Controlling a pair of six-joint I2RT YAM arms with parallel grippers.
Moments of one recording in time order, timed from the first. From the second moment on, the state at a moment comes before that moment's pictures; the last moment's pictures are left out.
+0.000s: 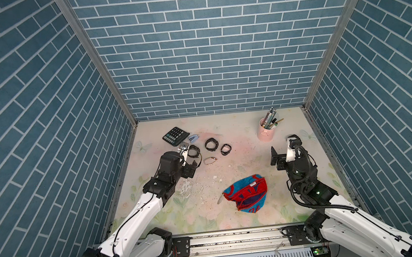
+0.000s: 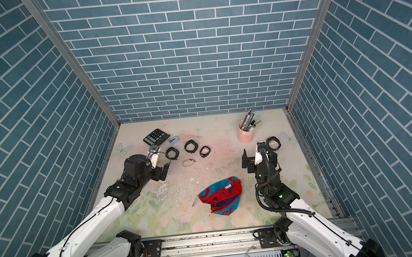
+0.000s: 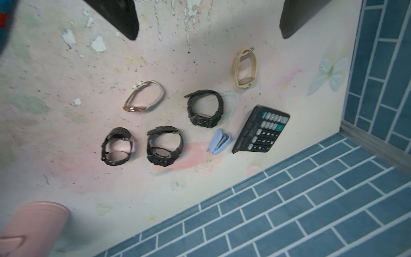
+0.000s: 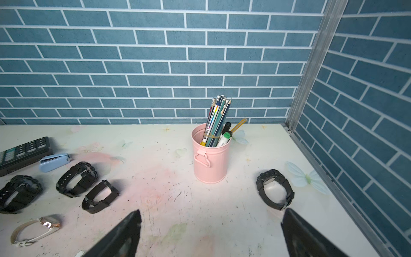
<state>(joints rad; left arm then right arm) -0.37 0.96 0.63 -0.21 -0.18 0.16 0.62 0.73 0.42 0.12 0.57 0.08</state>
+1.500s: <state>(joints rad) -0.08 1.53 0.26 0.97 -0.12 0.15 0.01 1.49 0.27 0.88 0.15 -0.03</state>
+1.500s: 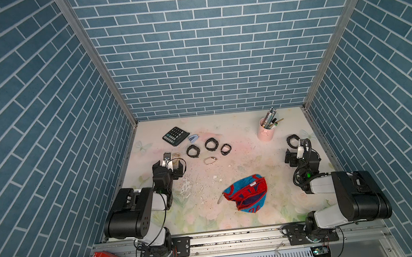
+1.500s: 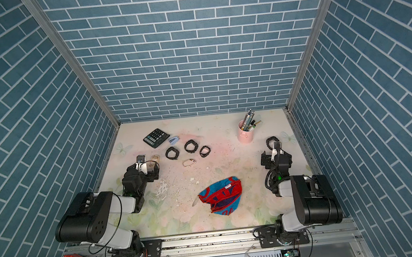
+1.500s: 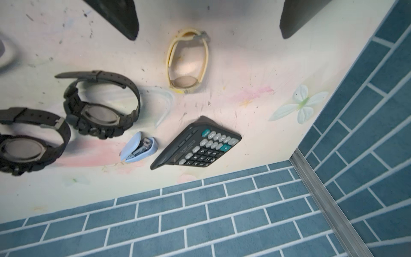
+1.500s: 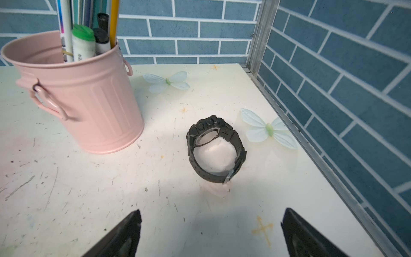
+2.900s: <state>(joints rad) -0.05 1.53 0.37 0.81 -0.07 0.12 0.01 1.54 0.35 0.80 0.16 -0.03</state>
